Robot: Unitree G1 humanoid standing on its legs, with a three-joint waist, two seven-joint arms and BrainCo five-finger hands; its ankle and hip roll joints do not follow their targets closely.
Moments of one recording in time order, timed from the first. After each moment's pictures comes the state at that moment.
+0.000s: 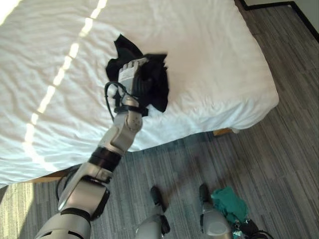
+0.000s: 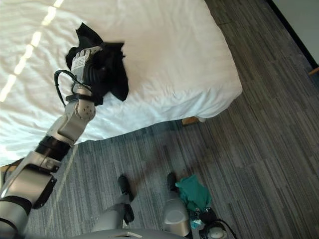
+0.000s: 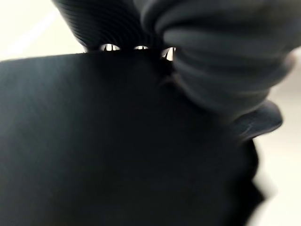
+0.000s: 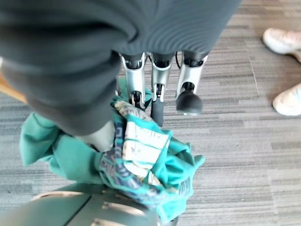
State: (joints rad) left arm -0.66 0.44 -0.34 0.03 0.39 -0.07 0.53; right arm 0.12 -0.25 0.20 1.00 0.08 -0.09 -0.17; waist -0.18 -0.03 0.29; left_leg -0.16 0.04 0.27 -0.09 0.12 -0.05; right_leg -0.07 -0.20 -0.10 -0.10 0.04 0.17
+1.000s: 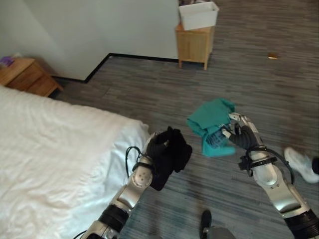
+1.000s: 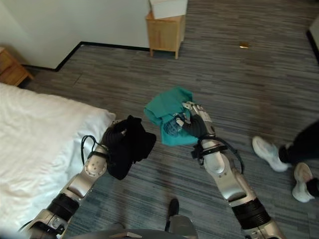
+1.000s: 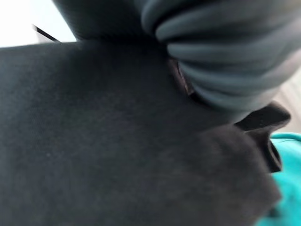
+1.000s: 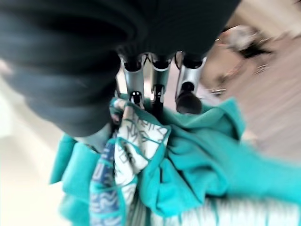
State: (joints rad) left arm -0.25 0.32 -0.39 0.19 0.13 -0.07 0.31; right arm -0.11 -0.65 0.21 -0.12 -0.26 -0.09 -0.20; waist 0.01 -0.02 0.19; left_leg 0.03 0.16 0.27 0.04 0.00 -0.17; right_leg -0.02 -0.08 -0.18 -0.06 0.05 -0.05
